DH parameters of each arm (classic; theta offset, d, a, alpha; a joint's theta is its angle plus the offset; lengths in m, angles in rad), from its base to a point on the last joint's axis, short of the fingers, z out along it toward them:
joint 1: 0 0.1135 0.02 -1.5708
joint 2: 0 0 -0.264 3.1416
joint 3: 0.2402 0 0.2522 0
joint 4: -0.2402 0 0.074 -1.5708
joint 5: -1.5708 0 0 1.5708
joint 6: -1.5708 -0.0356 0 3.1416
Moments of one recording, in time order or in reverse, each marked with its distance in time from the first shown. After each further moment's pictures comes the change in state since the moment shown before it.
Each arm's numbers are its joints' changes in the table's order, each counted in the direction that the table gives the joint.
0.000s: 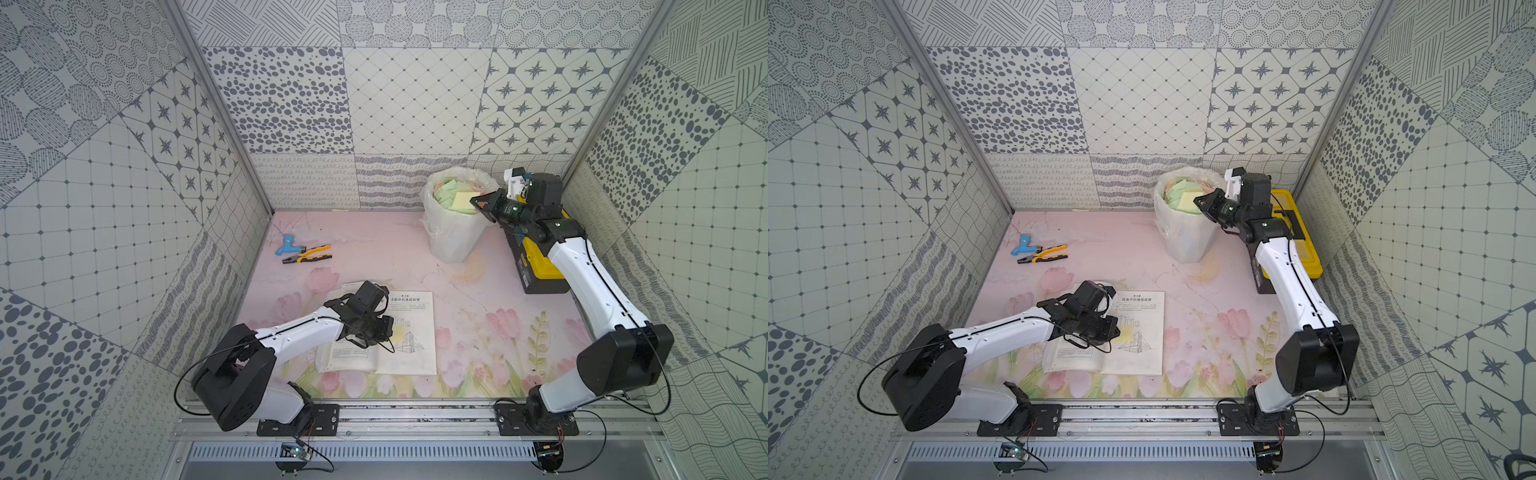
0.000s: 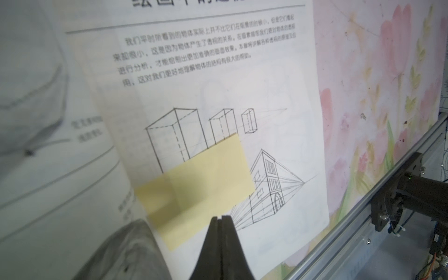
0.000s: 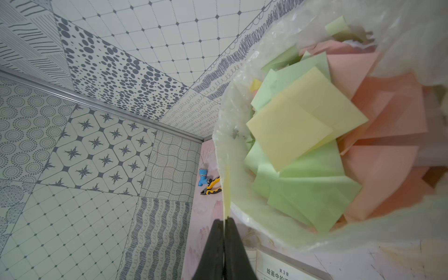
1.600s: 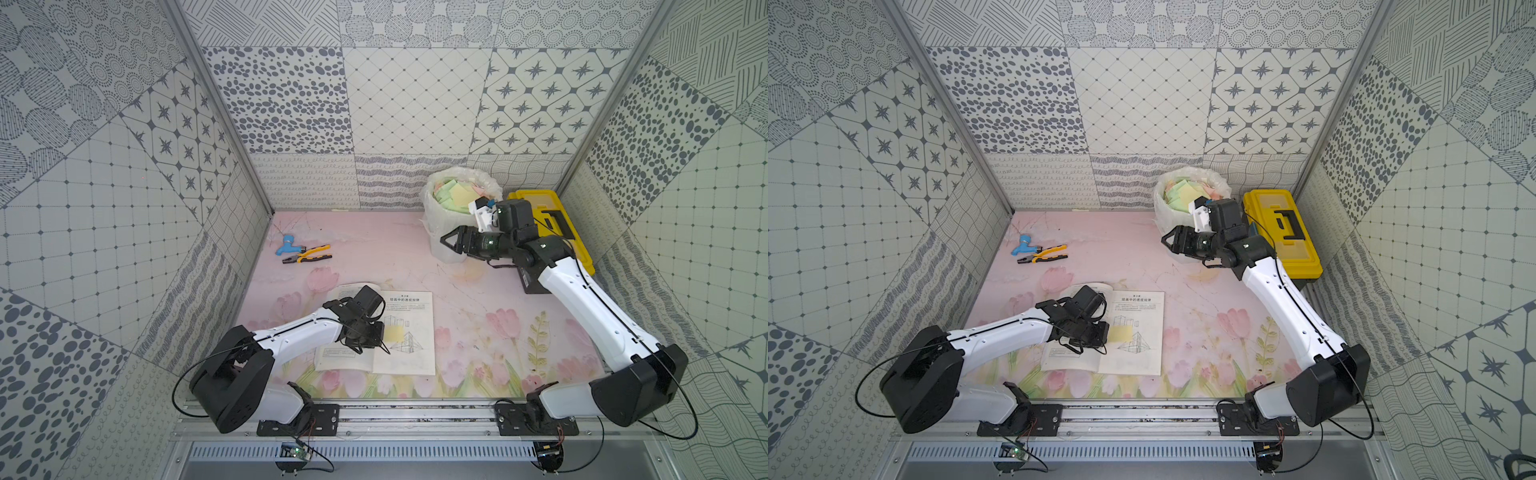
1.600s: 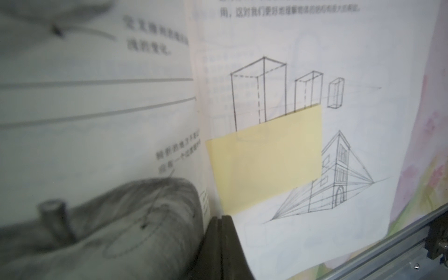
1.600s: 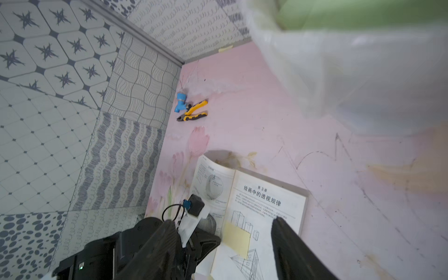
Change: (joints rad) left arm 0.002 0.008 -0.004 -0.148 0.134 0.054; right arm 0.284 -0.228 -0.272 -0.231 -0.079 0.209
